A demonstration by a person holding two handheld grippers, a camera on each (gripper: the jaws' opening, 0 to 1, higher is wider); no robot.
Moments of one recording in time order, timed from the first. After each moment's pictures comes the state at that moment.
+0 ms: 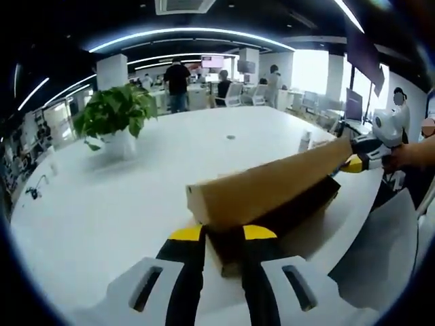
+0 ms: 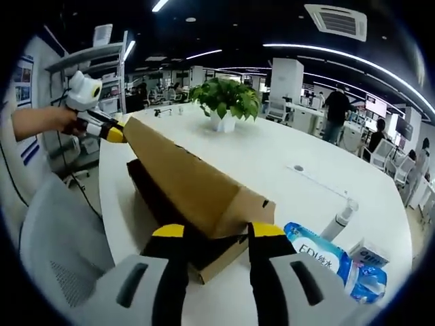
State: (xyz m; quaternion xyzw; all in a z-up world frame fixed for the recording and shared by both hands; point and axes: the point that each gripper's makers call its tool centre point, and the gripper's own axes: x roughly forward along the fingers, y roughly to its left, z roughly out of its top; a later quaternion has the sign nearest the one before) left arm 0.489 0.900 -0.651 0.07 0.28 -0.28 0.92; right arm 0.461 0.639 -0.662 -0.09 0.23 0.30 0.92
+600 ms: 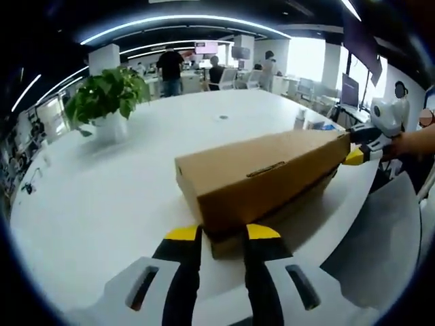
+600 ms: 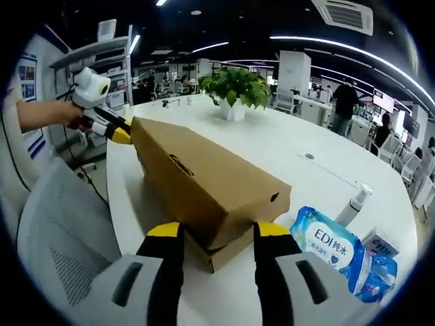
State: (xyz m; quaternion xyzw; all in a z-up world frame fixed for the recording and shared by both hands) left arm 0.472 0.898 -0.687 0.09 0.33 -0.30 0.89; right arm 0.444 0.645 -0.690 -0.10 0.26 0.32 0.91
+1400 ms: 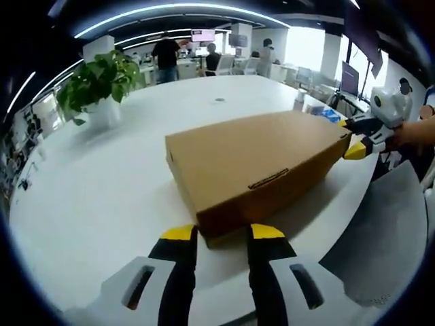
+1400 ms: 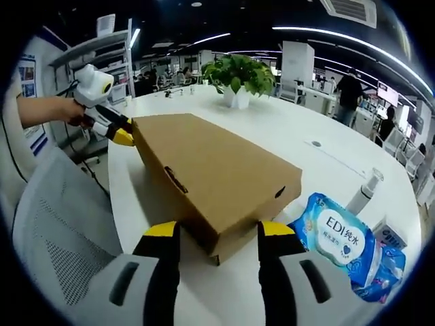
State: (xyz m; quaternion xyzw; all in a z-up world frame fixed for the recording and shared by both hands) left arm 0.466 0.894 -0.716 0.09 0.36 -0.30 0.88; right arm 0.440 0.649 -0.713 -0.10 0.28 0.33 0.90
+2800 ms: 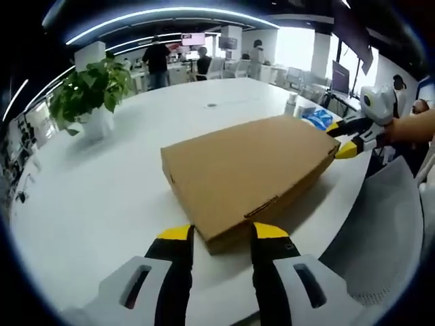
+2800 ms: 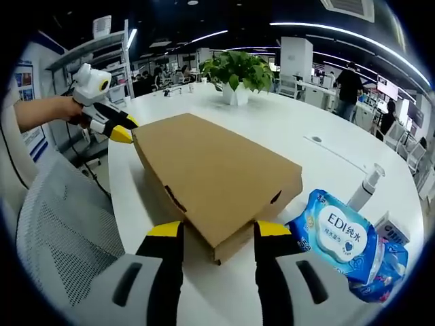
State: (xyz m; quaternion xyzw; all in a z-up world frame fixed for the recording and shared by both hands) left arm 0.477 0.895 -0.709 0.12 0.34 -0.32 0.87; right arm 0.442 0.648 -0.714 -0.09 0.30 0.33 0.89
